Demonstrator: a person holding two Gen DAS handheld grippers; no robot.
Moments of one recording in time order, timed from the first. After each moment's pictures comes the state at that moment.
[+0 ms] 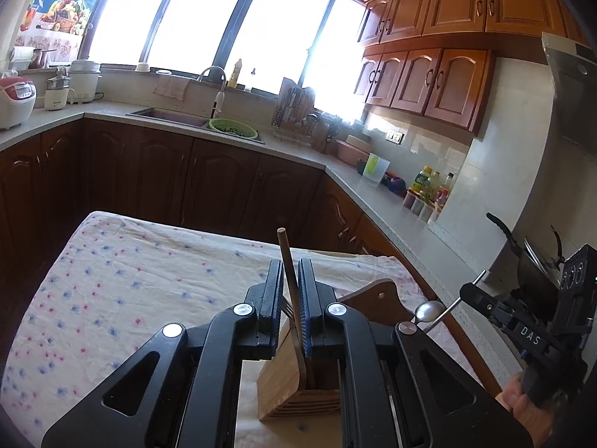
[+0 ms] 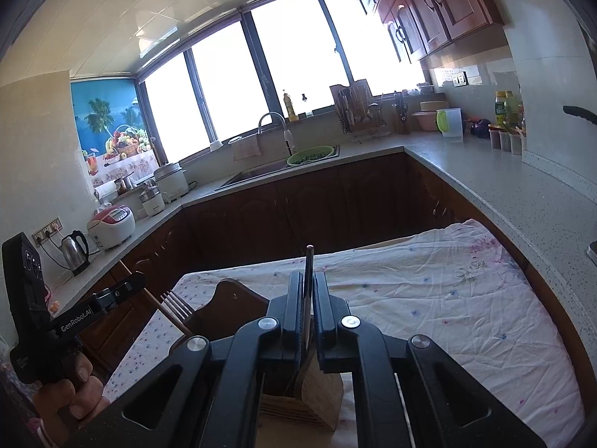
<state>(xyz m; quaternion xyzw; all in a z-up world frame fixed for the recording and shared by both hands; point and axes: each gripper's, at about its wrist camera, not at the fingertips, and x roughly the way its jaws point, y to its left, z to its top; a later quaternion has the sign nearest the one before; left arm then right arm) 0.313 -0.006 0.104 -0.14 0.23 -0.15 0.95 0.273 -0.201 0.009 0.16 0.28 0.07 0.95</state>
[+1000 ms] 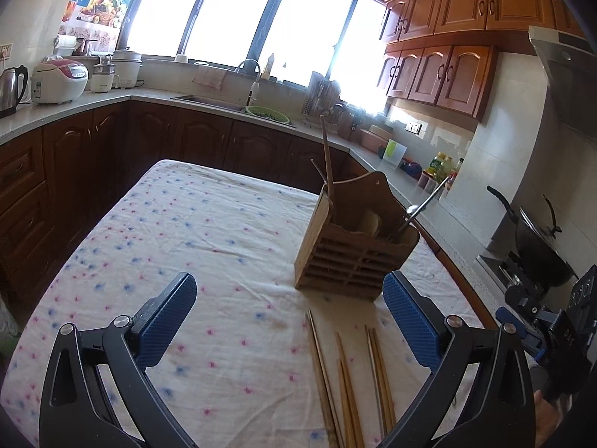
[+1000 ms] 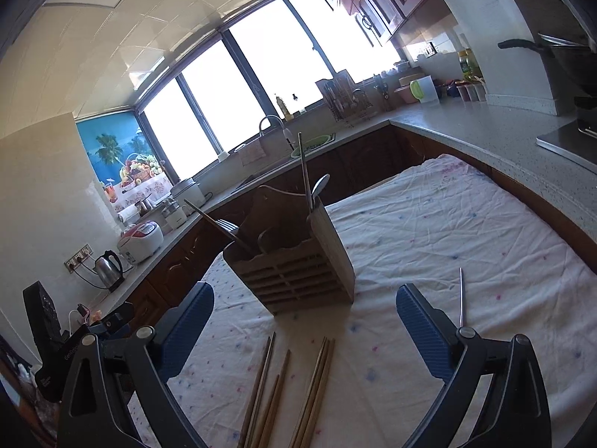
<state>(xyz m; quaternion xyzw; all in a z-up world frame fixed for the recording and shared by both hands) 0.130 0.030 0.059 -0.14 0.25 -0.10 0.95 0.100 -0.209 -0.022 0.25 0.27 0.07 0.93</state>
